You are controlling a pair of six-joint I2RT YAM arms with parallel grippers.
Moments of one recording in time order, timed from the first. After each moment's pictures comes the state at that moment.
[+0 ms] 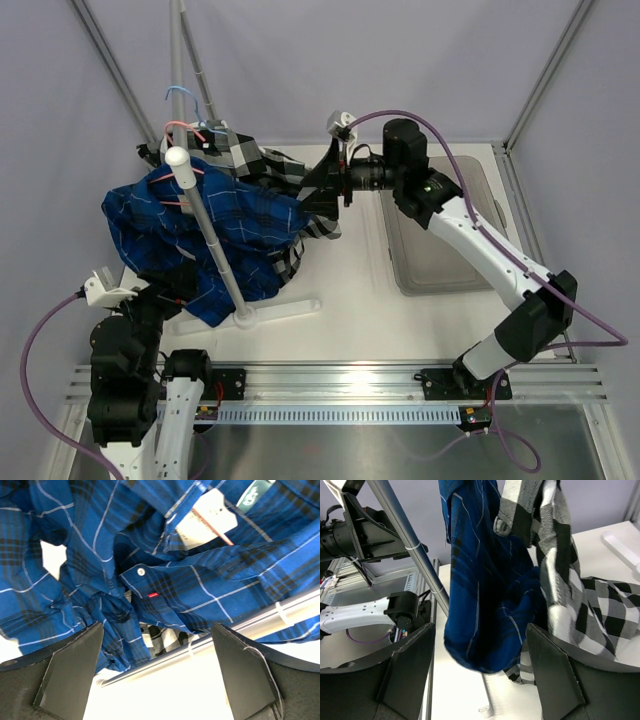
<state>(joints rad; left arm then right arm) 0.01 0.12 0.83 -0.83 -0.06 -0.70 0.60 1.53 1.55 -0.12 -0.90 0.11</state>
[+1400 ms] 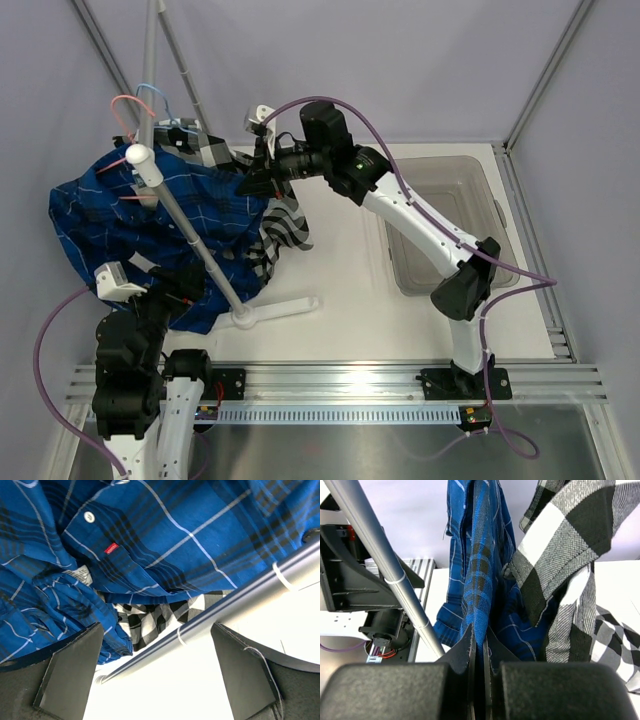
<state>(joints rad) 0.01 0.12 0.78 -0.79 0.01 -0.67 0.82 1.99 2.20 -0.41 -0.79 -0.08</state>
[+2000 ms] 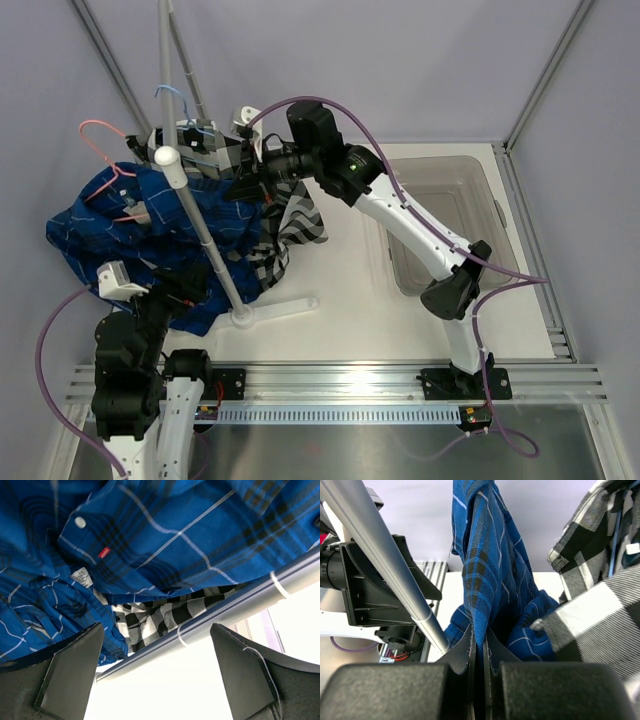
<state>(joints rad) 0.01 0.12 0.79 -0.79 0.05 -0.65 0.87 2.05 2.37 -0.52 -0.78 -0.07</state>
